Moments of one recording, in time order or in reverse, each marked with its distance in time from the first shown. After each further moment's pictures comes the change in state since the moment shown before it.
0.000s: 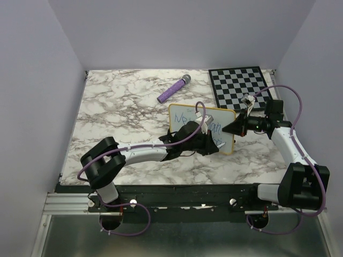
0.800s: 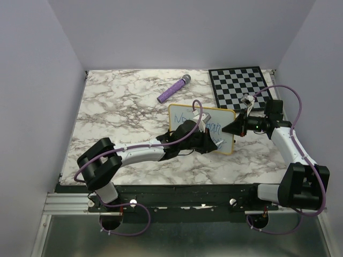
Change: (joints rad) left arm 0.007 -0.029 -0.007 0.004 -0.006 0.000; right arm 0.000 0.000 0.000 0.002 0.000 0.000
